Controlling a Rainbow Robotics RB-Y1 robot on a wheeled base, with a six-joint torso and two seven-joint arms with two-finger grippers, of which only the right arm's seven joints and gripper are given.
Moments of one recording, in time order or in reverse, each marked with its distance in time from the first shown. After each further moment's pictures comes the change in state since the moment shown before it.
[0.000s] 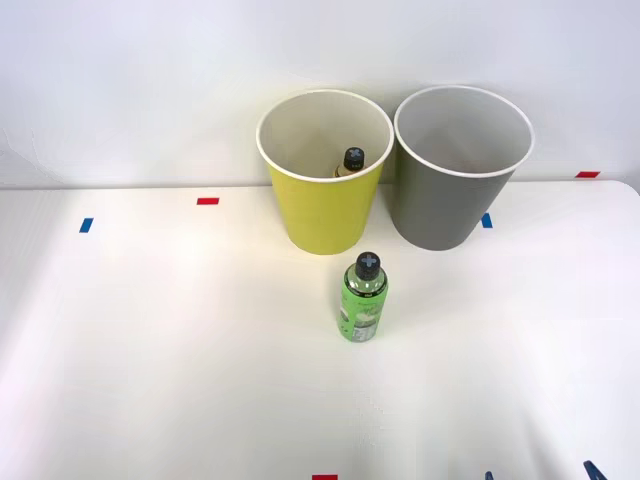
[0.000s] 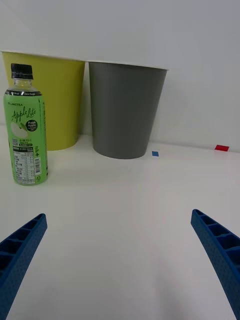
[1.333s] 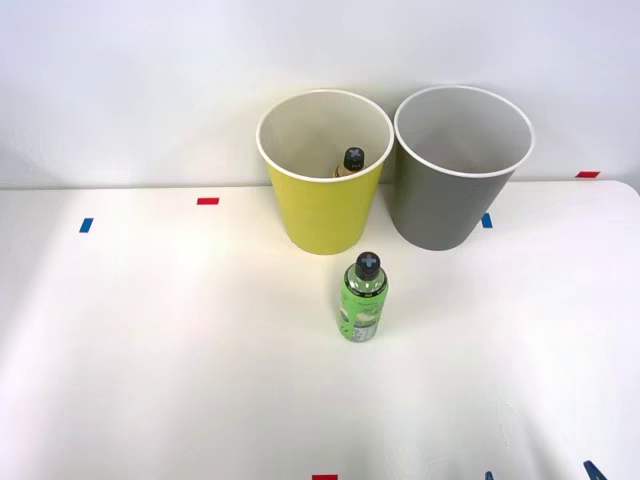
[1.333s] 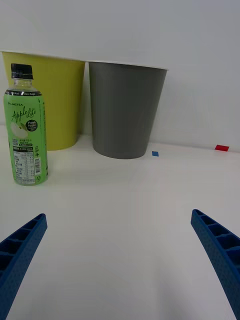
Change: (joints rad) arm 0.000 0.000 0.000 0.000 0.000 0.000 0.000
